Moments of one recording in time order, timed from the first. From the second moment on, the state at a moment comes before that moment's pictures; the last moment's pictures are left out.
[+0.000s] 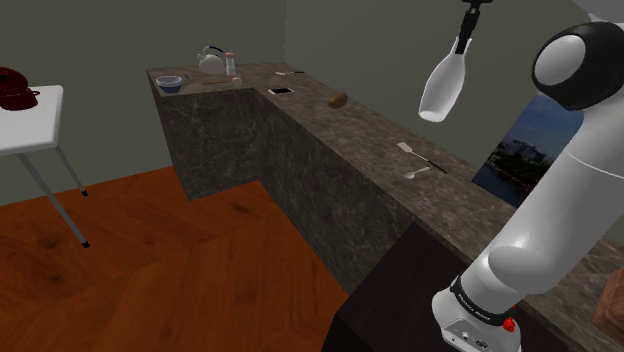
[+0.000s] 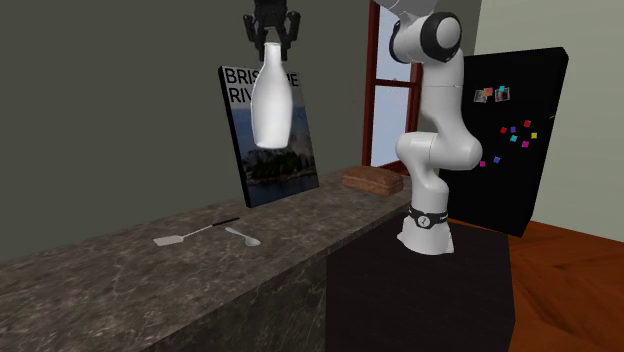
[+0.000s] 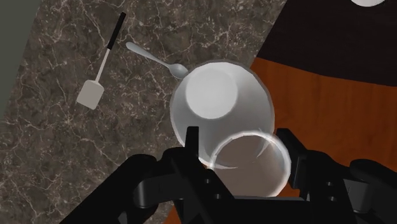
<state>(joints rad) -0.15 0.05 -0.57 -1.16 -0.07 1.17 -0.99</state>
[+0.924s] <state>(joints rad) -0.17 -0.51 -0.47 -1.64 -0.34 1.16 -0.96</state>
